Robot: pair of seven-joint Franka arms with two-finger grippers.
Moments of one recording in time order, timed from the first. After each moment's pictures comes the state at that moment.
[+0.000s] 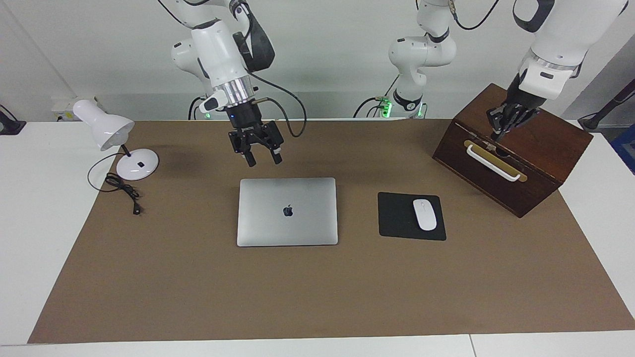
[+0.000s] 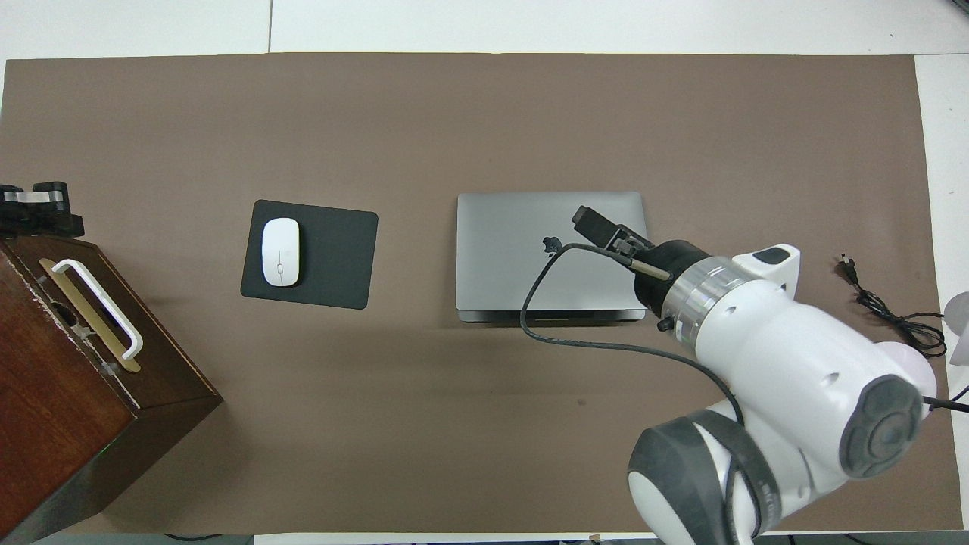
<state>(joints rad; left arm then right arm) -0.06 -0.04 0.02 -1.61 -0.04 1.65 -0.16 0.47 -0.19 -0.04 -2.33 0.18 2.84 0.84</state>
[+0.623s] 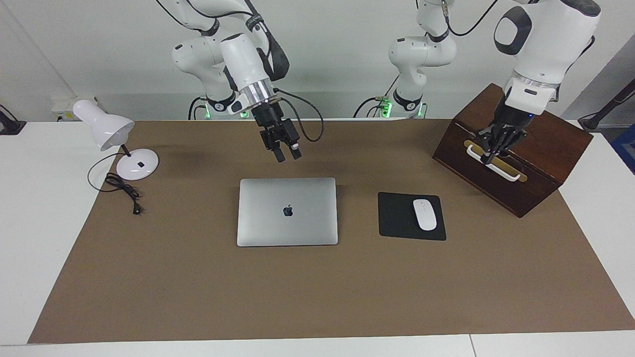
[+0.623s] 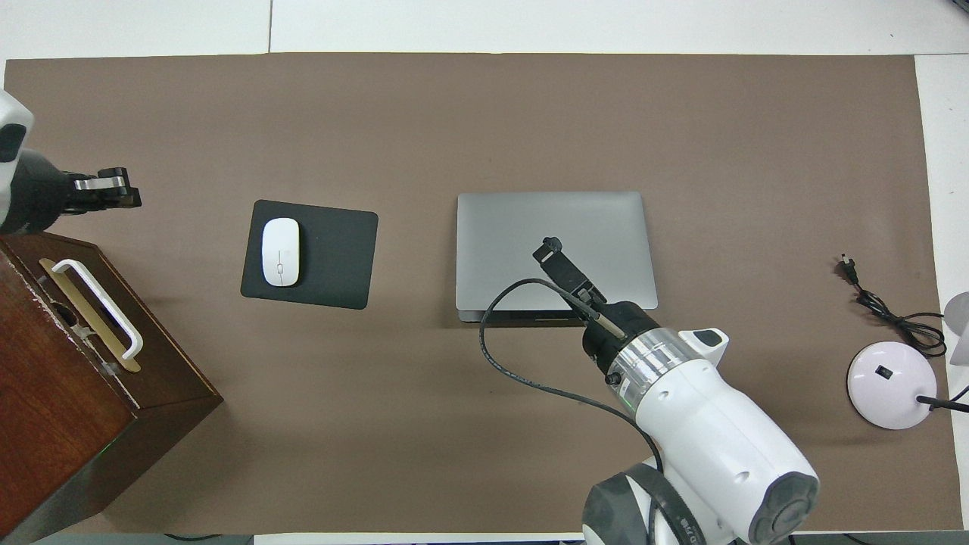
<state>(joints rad) -0.09 -0.09 0.01 -1.85 -0.10 2.01 -0.13 0.60 -0.17 -0.04 -2.53 0.18 3.21 1.22</state>
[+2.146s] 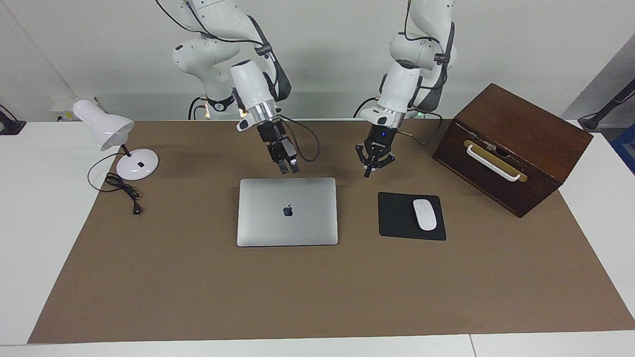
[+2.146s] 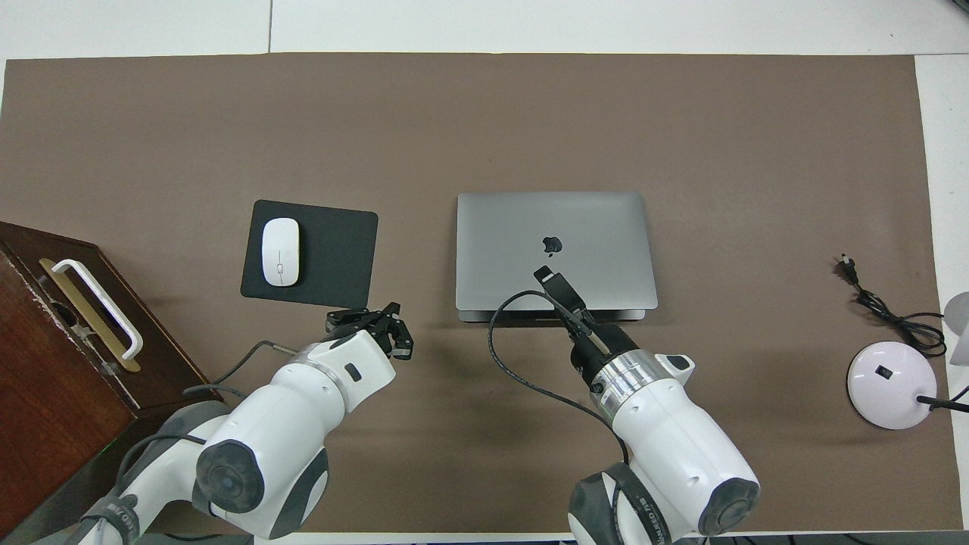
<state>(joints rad) -0.61 -0.10 0.00 -2.64 -0.10 3.13 -0.12 0.63 -0.01 -0.04 -2.62 0.18 3.48 1.37</state>
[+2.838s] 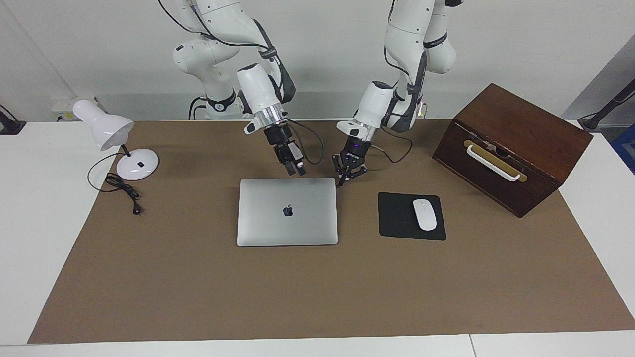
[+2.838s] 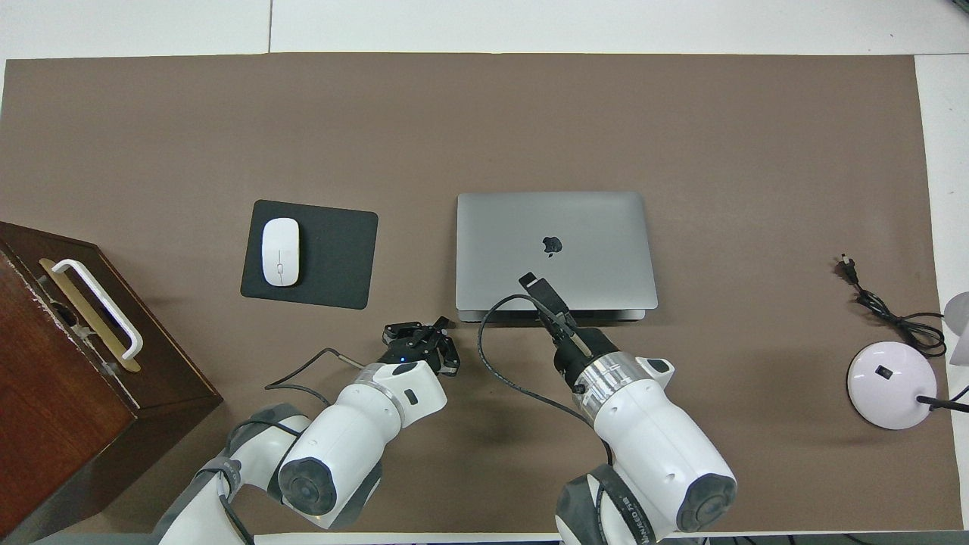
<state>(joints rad) -0.73 0.17 0.00 -2.64 -0.10 3.49 -0.12 0.67 0.03 -0.04 -2.61 0.18 3.48 1.44</state>
